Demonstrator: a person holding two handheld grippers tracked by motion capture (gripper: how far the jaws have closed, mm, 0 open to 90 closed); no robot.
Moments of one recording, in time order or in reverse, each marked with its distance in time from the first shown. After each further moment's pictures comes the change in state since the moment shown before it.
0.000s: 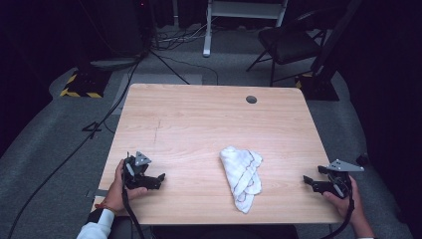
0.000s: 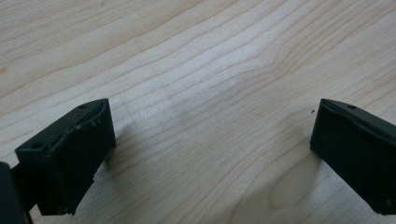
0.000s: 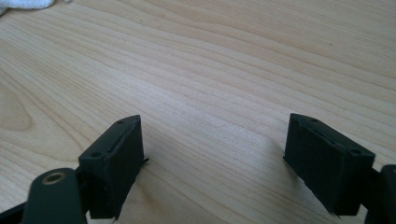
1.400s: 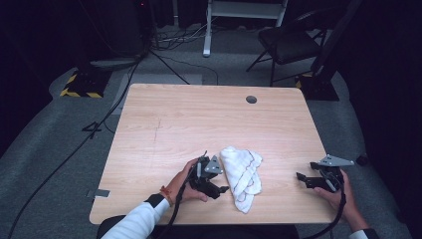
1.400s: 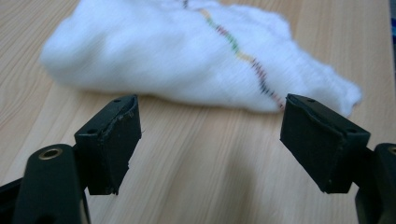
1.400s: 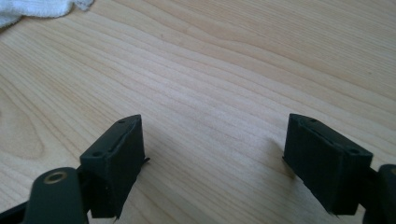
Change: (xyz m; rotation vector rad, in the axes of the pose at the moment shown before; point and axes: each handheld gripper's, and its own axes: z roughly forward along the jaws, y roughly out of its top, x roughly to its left) left arm -0.163 0.099 0.041 -0.041 -0.458 0.478; right arm 0.009 0.018 0.017 0.018 0.042 -0.043
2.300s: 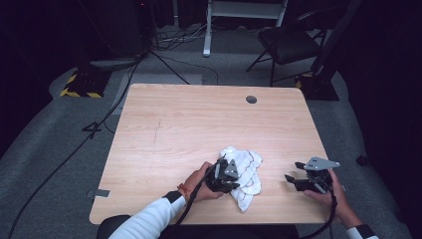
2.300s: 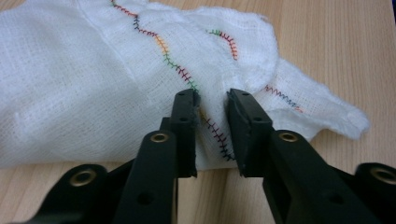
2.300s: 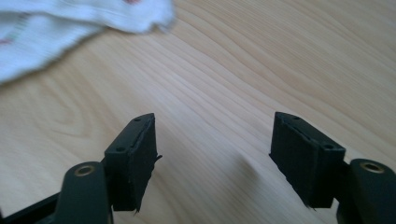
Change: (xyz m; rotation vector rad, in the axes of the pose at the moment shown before) left arm -0.005 0.018 0.033 0.097 -0.045 0.103; right arm 0.047 0.024 0.003 -0.032 0.081 -0.220
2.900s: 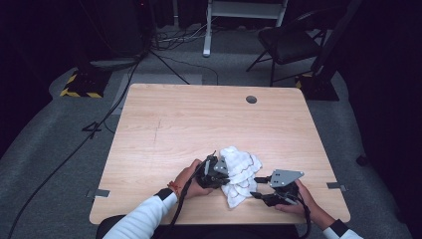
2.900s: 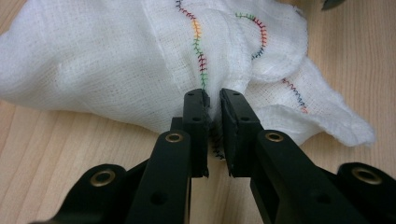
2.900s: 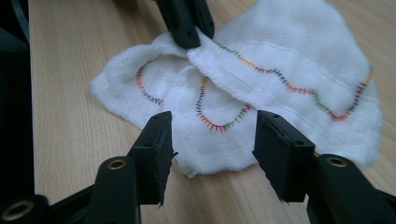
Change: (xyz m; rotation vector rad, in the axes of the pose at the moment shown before) left arm 0.015 -0.019 -0.016 0.010 0.010 -0.021; right arm 0.093 0.047 0.029 -0.067 0.329 -0.232
